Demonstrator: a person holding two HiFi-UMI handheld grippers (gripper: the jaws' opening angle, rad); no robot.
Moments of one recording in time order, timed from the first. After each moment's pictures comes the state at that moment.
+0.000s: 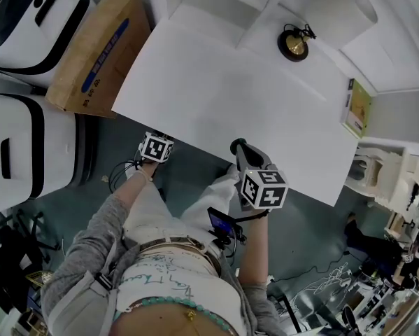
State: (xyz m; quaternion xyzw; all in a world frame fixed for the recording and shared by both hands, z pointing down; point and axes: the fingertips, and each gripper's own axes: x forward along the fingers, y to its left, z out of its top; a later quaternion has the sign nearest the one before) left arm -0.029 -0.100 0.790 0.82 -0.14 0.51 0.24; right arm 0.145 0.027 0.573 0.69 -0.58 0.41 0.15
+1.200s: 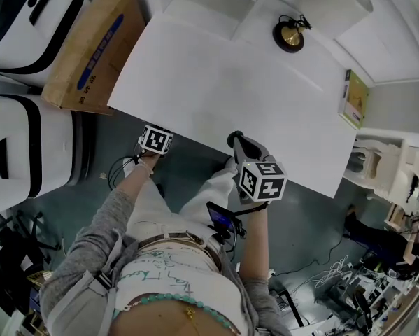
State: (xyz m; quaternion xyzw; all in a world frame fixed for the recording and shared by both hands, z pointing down) left arm -0.025 -0.096 0.797 0.80 -0.14 0.53 0.23; right arm 0.144 0.031 0.574 0.68 -0.59 0.41 0.16
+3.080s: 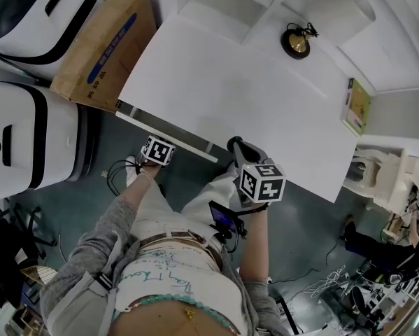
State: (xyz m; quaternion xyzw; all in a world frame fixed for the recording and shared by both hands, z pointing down) left arm -0.072 -0.063 0.802 0.79 -0.15 0.55 0.22; right arm 0.115 0.037 0.577 0.66 -0.60 0.41 0.17
